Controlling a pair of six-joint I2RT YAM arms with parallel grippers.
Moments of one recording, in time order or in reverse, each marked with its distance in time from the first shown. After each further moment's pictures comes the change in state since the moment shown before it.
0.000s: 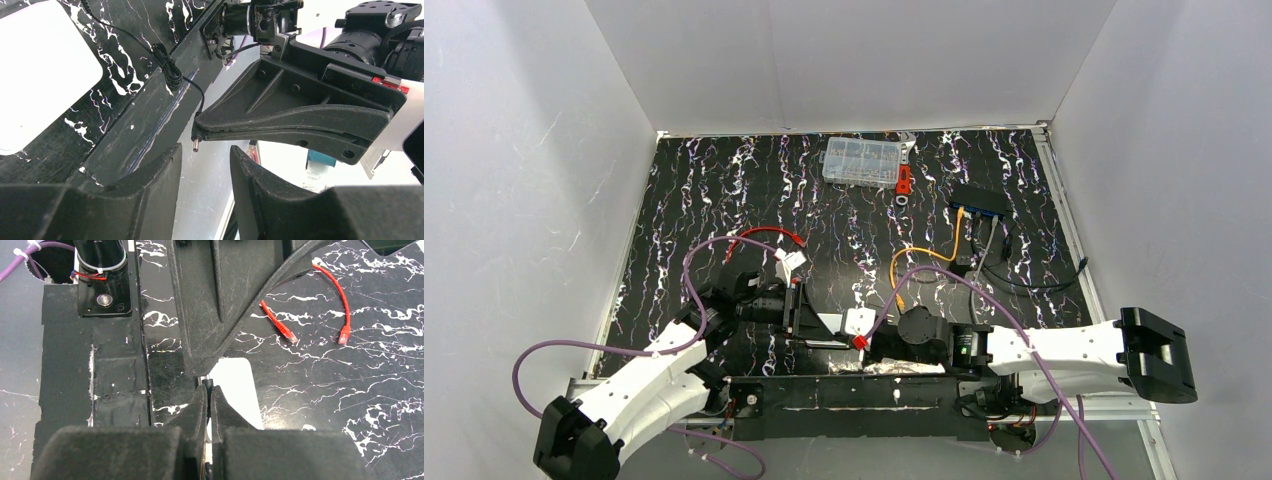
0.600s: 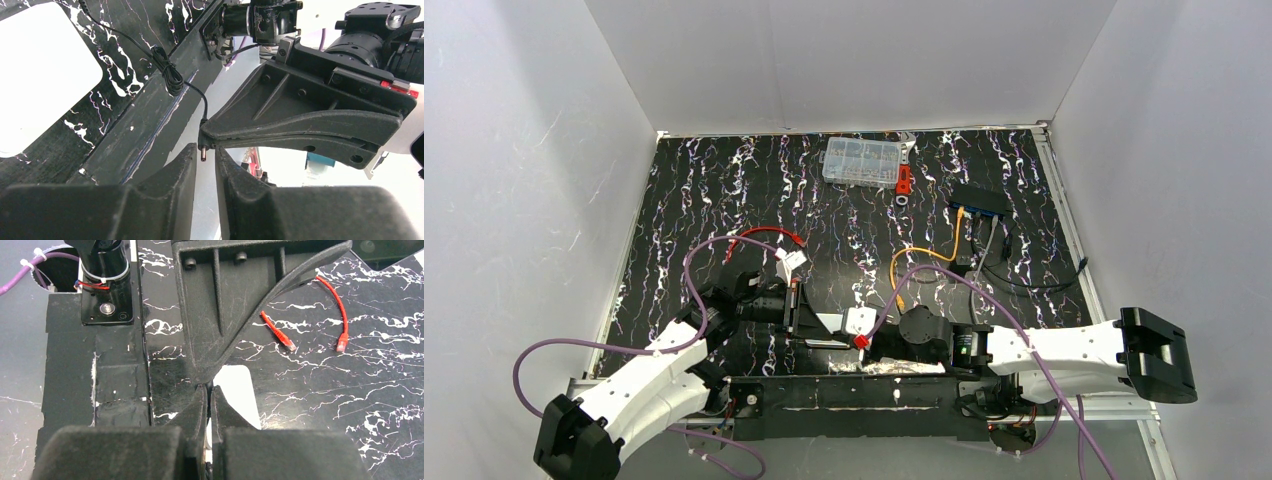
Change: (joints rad) left arm 0.000 0.009 0.000 0.012 0.002 -0.002; right arm -0.001 0.000 0.000 0.030 -0.008 -0.001
